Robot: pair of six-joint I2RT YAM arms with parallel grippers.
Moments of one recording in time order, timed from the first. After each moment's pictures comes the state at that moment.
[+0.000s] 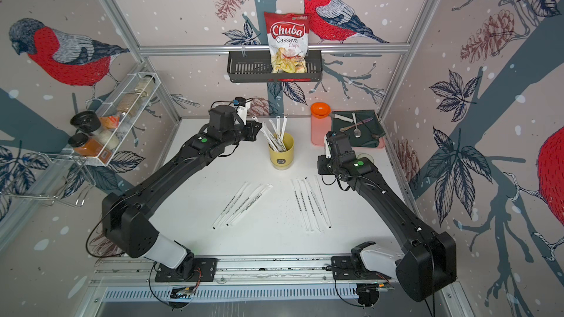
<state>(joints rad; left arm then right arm) -0.50 1.53 1.44 -0.34 0.15 -0.36 0.44 1.21 1.05 -0.68 0.01 0.26</state>
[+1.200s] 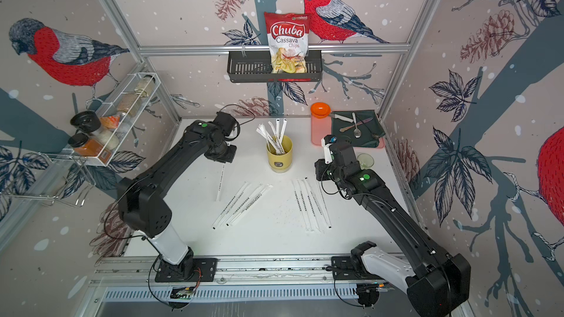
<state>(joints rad) -0.39 1.77 1.62 -1.23 -0.19 -0.13 0.49 1.07 0.96 -0.61 -0.05 0.26</state>
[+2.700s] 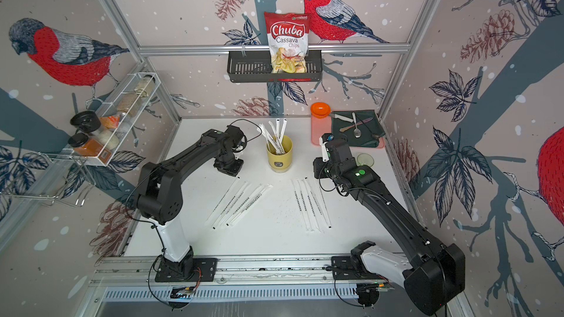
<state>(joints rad) -0.38 1.82 1.48 -1.12 -0.02 -0.03 0.50 1.13 1.00 -0.61 -0.01 0.27</state>
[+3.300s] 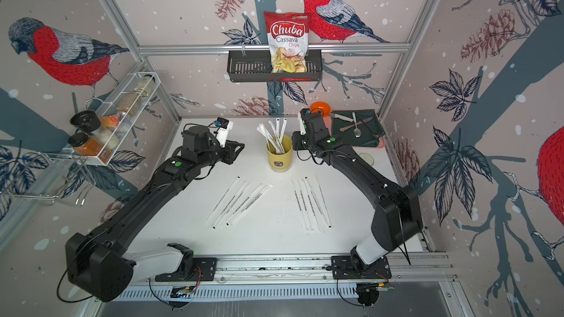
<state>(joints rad) -0.37 1.22 1.05 -0.29 0.31 -0.13 0.57 1.62 1.41 -0.46 -0.04 0.29</state>
